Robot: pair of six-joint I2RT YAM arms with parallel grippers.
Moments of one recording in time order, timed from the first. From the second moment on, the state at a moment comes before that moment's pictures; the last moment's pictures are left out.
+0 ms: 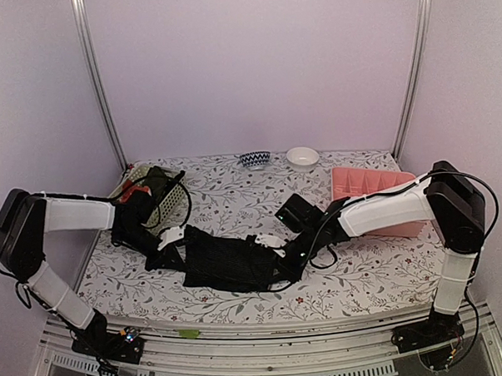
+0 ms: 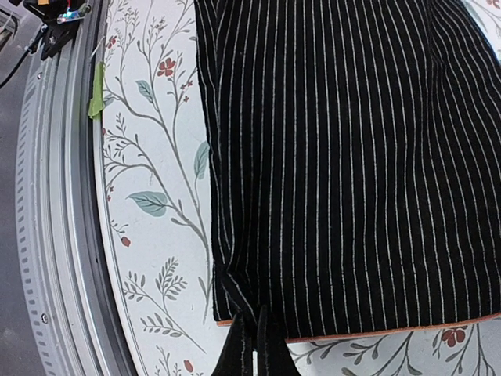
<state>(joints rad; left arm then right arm) -0.34 1.58 0.80 -0.58 0.60 0.97 0.94 1.89 1.15 -0.33 -0.47 -0.16</state>
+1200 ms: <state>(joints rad) -0.38 1.54 0.73 -0.55 0.52 1.01 0.98 1.90 1.17 -0.37 -0.51 -0.13</state>
